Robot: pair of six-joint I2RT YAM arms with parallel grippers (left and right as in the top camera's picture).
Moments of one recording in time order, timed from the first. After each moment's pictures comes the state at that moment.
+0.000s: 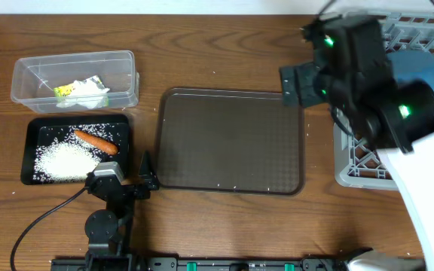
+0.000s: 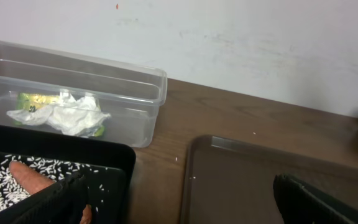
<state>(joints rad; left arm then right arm) -0.02 0.01 0.02 -0.11 -0.02 -0.22 0.42 1.43 1.73 -1.04 0.12 0.11</state>
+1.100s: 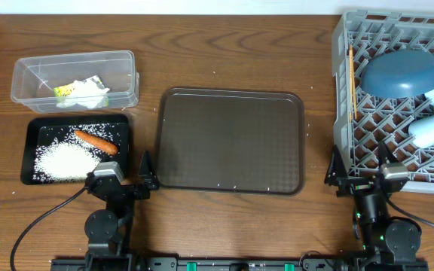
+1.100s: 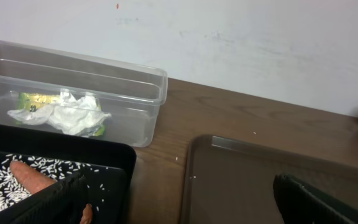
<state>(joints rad) -0.02 0.01 0.02 -0.12 -0.02 -0.22 0.01 0.07 0.10 0.08 -0.11 0.15</state>
